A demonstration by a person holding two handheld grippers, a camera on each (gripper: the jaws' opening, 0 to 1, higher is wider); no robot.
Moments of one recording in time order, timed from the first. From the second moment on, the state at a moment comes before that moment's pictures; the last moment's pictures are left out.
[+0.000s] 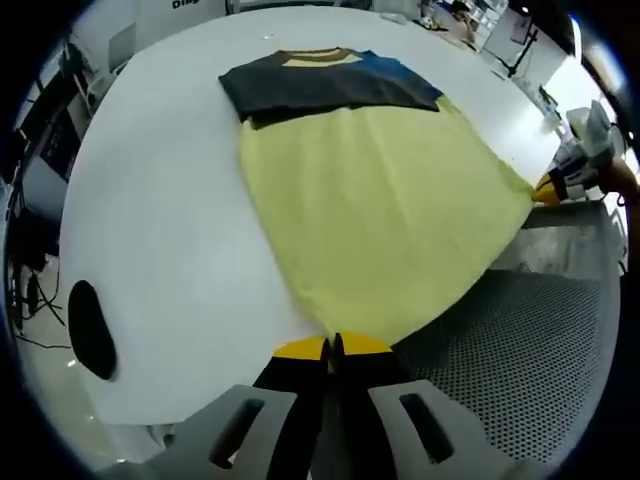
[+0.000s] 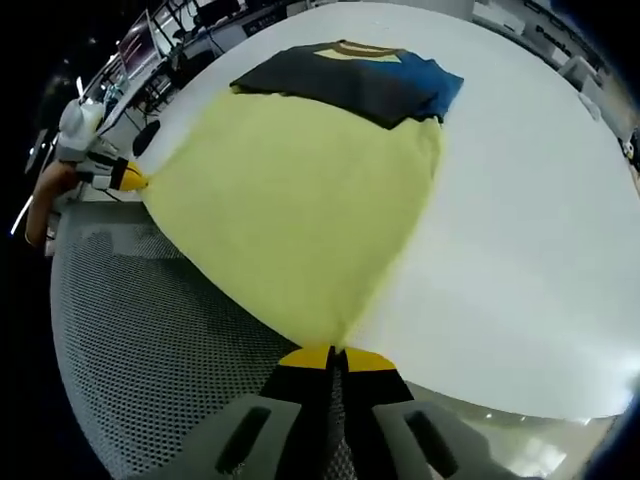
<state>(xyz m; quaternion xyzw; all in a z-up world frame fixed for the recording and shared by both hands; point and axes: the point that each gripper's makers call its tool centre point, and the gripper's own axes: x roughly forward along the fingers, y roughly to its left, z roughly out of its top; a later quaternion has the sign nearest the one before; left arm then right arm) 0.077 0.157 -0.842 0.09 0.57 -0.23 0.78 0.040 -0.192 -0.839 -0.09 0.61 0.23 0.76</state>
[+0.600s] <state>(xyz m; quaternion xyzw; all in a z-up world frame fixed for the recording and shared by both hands) 0.137 0.159 -0.799 0.05 0.51 -0.21 0.83 0.117 -0.194 -0.780 -0.08 0.53 0.22 0.82</state>
